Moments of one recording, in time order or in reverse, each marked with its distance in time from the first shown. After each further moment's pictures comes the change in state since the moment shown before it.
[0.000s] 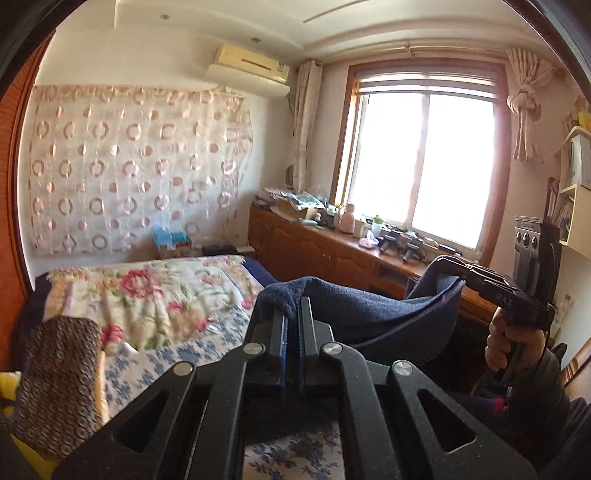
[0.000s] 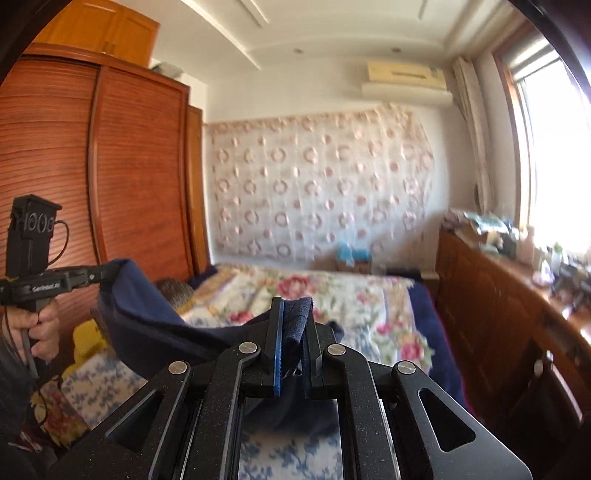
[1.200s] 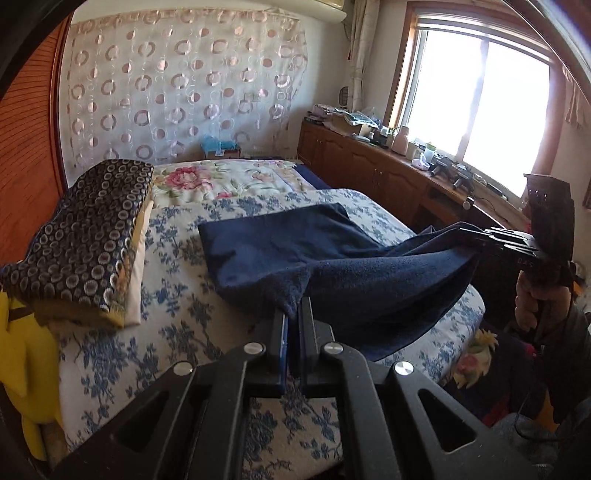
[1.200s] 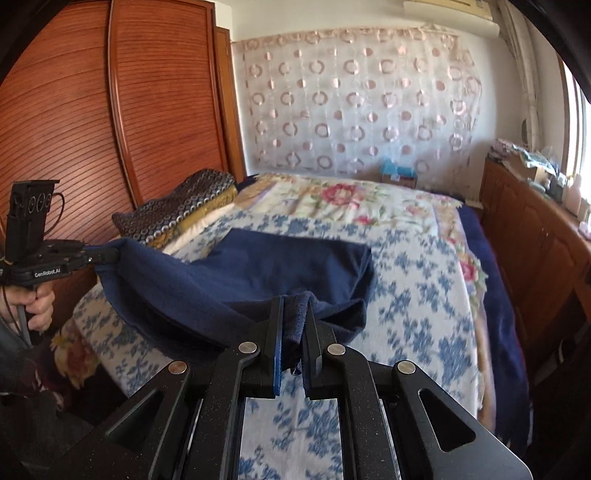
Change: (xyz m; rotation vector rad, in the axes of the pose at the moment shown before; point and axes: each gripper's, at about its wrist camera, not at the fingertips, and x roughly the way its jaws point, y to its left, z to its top) left arm -0.003 0.046 -0.193 -0.101 0.321 0.171; right arm 0.067 0.058 -0.139 0.007 0.353 0.154
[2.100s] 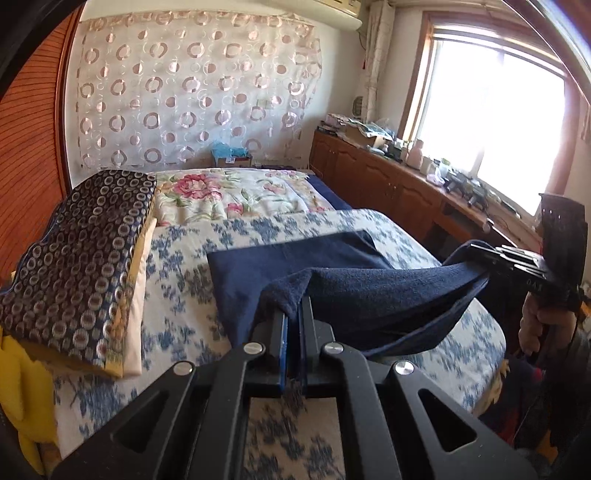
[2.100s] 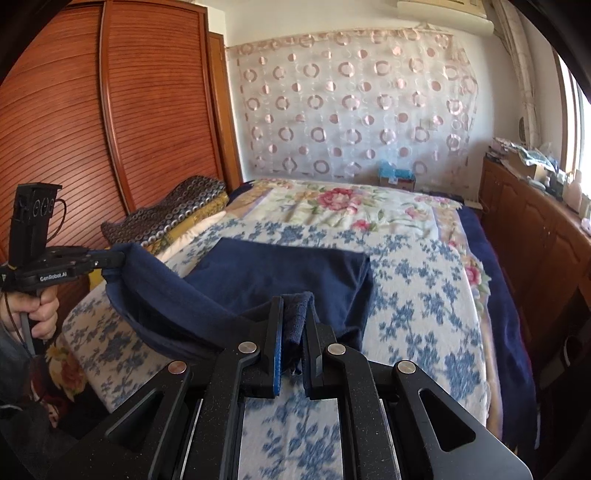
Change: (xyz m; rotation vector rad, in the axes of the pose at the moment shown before) left arm 0.040 0.036 0.051 -0.050 -0.045 0.015; right arm 0.037 -0.016 0.021 0.009 -0.034 -0.016
